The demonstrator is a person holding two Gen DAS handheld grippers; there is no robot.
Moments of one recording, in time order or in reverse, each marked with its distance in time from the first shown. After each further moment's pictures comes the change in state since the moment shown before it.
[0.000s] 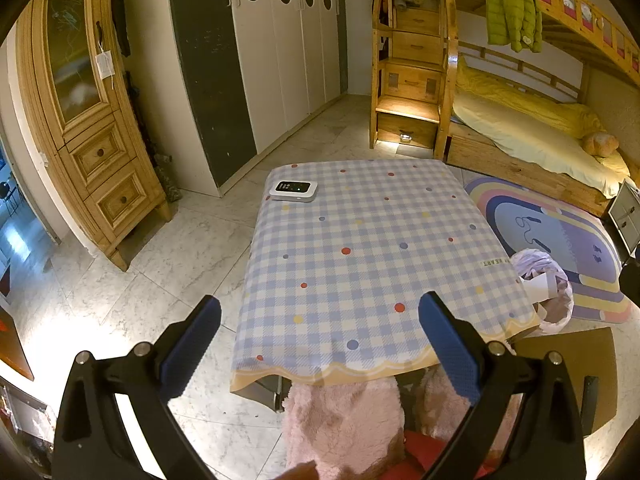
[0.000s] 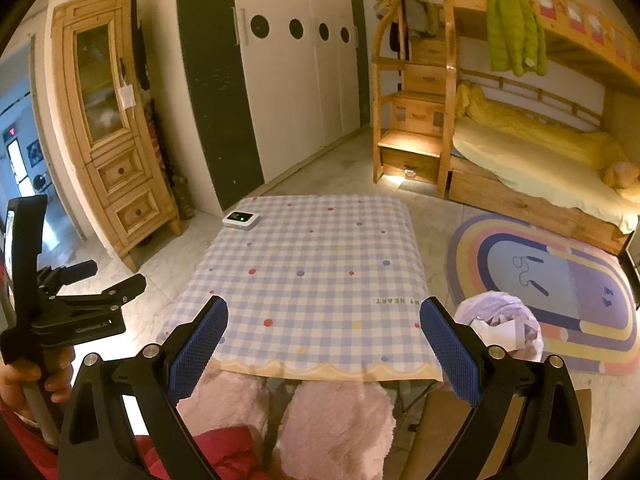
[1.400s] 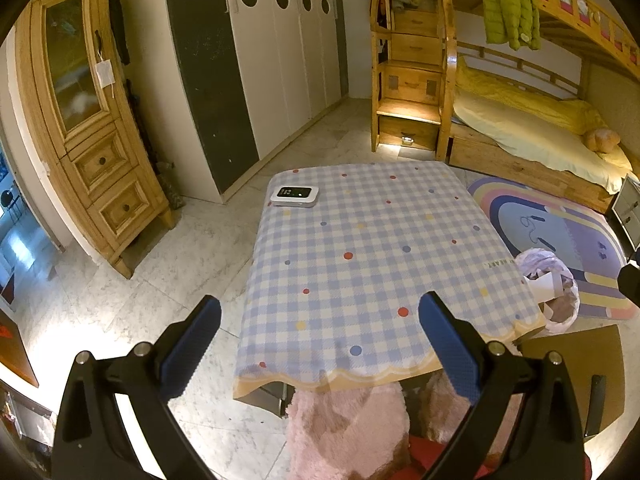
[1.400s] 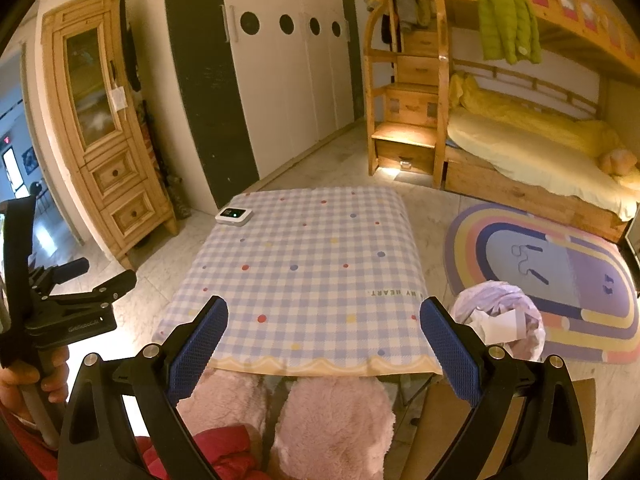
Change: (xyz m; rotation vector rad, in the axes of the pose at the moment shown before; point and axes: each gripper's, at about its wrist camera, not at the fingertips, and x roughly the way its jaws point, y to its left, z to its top) left arm 0.008 0.002 0.002 0.022 -0.012 0.010; right arm 0.011 -0.011 -0.006 0.021 0.006 -0.006
